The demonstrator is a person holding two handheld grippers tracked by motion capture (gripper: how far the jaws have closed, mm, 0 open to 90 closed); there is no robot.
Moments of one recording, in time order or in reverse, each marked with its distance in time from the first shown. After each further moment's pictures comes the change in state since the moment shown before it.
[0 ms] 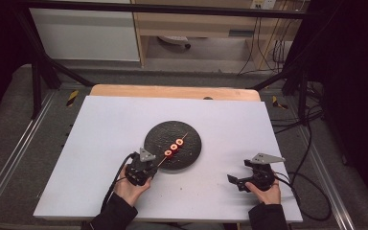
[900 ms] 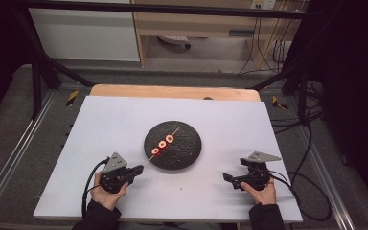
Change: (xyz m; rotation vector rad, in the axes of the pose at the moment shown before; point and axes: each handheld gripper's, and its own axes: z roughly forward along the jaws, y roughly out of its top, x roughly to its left) left arm 0.040 -0.043 -0.042 -0.260 -0.138 0.004; right arm 0.014 0.010 0.008 -0.024 0.004 0.033
